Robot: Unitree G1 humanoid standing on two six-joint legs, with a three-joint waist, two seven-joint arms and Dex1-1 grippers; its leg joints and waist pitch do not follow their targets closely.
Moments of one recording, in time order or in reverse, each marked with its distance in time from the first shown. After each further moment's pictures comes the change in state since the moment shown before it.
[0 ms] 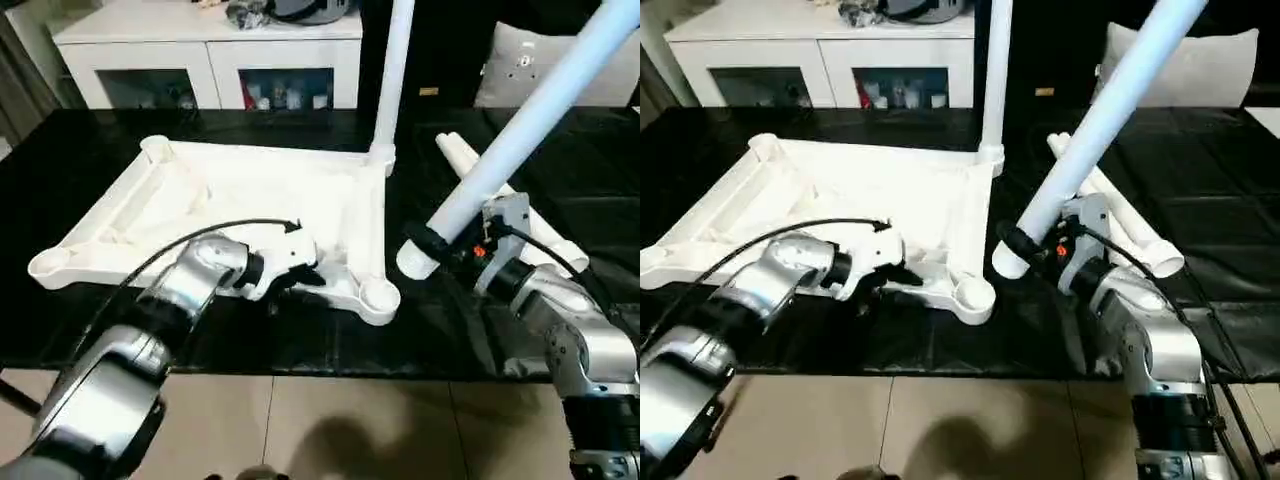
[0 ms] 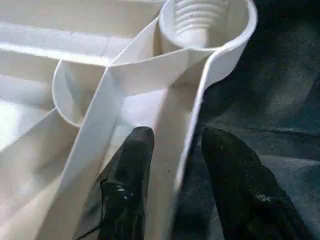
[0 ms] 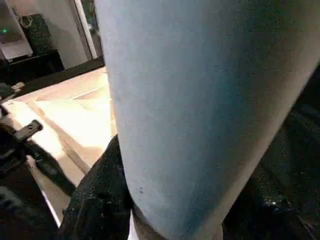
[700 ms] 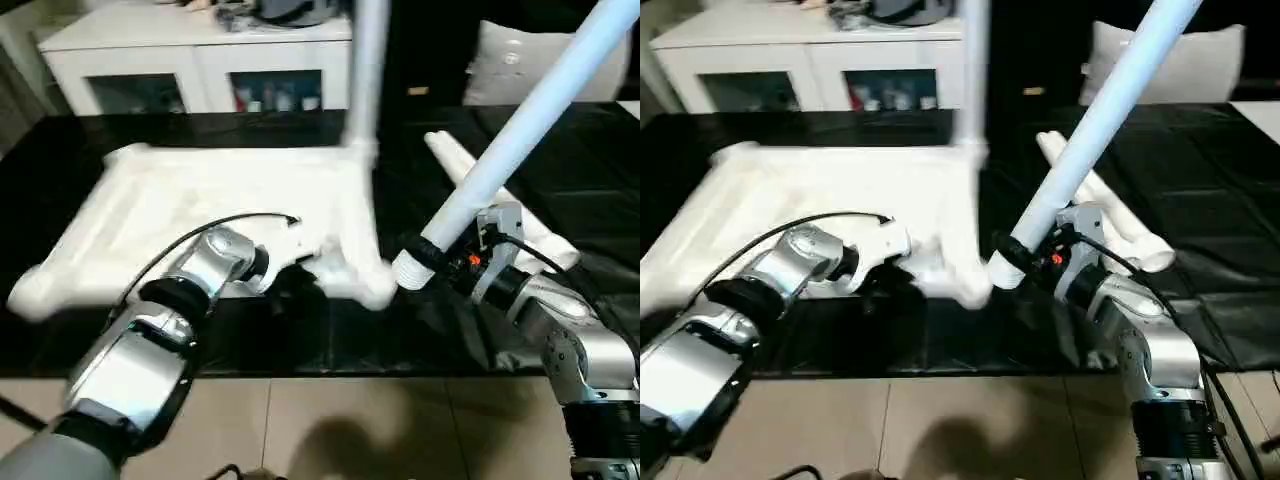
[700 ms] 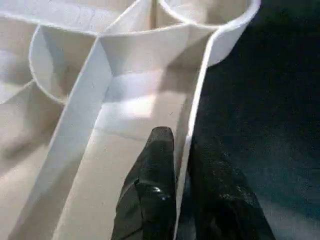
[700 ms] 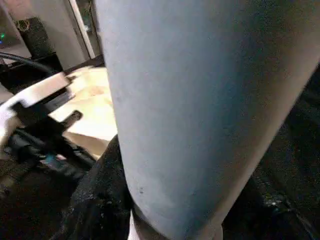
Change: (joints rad) left arm -0.099 -0.134 0.129 0.208 -0.015 0.247 0.185; right arm 0.019 0.016 0.025 -0.021 0.011 0.034 -0.009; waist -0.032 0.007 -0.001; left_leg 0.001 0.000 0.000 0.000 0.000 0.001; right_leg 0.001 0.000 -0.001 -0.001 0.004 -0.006
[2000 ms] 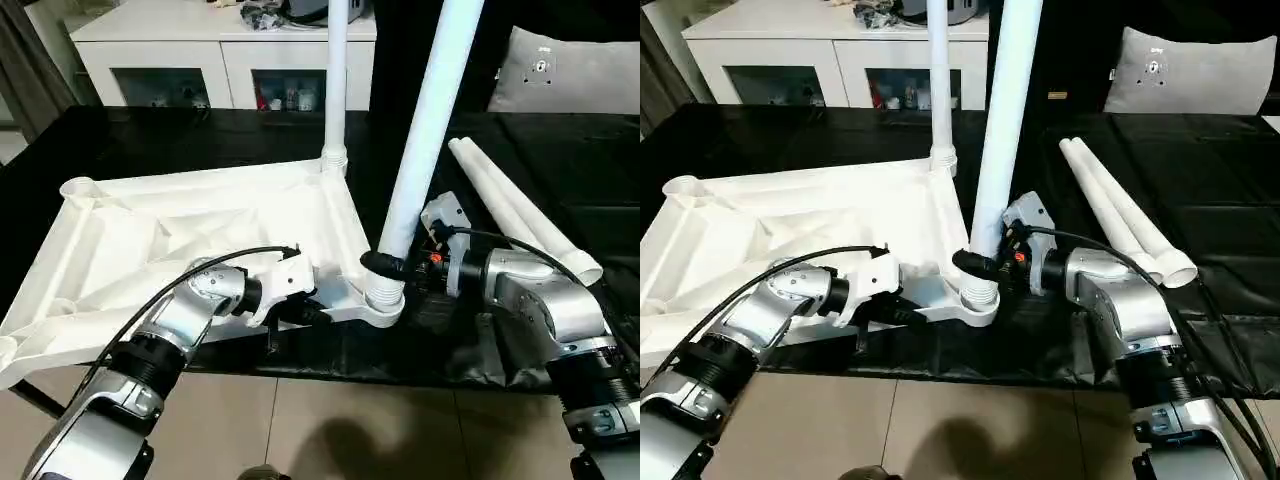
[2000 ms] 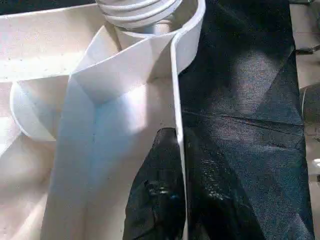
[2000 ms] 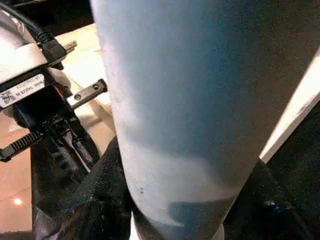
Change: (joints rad) left arm 0.322 0.141 -0.072 -0.505 0.047 -0.173 -0.183; right arm -0.196 -0.092 0.213 0.166 -0.084 0.036 0.259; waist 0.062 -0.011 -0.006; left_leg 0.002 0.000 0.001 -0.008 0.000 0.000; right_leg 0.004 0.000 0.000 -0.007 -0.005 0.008
